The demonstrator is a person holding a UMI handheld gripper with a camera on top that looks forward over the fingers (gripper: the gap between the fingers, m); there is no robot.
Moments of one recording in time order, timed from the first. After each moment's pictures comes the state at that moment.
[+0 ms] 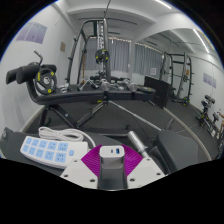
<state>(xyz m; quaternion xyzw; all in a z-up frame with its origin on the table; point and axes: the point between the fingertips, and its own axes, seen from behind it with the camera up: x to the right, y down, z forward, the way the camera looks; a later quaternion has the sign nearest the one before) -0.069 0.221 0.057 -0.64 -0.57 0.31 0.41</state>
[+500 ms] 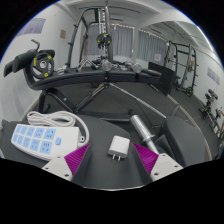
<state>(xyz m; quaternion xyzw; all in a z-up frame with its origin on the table) -0.085 0.234 -0.019 -0.67 -0.60 0.27 0.35</state>
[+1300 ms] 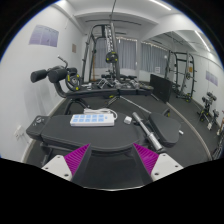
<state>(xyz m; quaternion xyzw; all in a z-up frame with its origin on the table) 0.270 0.112 0.165 -0.64 -0.59 0.33 0.37</state>
